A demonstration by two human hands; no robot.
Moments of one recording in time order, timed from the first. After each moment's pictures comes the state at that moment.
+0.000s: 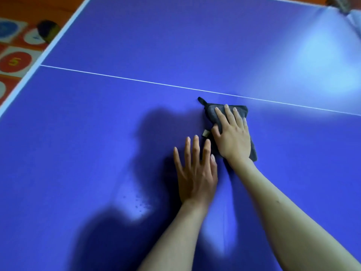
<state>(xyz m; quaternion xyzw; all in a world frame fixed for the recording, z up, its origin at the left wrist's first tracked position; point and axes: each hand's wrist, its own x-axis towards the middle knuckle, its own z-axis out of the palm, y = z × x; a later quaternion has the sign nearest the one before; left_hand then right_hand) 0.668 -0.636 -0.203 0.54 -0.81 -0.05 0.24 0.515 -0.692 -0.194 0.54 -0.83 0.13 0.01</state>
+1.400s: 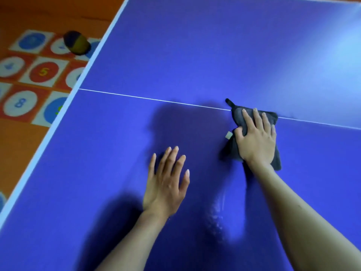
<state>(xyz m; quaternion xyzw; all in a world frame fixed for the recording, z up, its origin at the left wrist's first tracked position) 0.839 -0.771 -0.195 0.48 -0.87 -0.02 0.12 0.552 -0.789 -0.183 0.44 -0.88 0.15 -0.01</state>
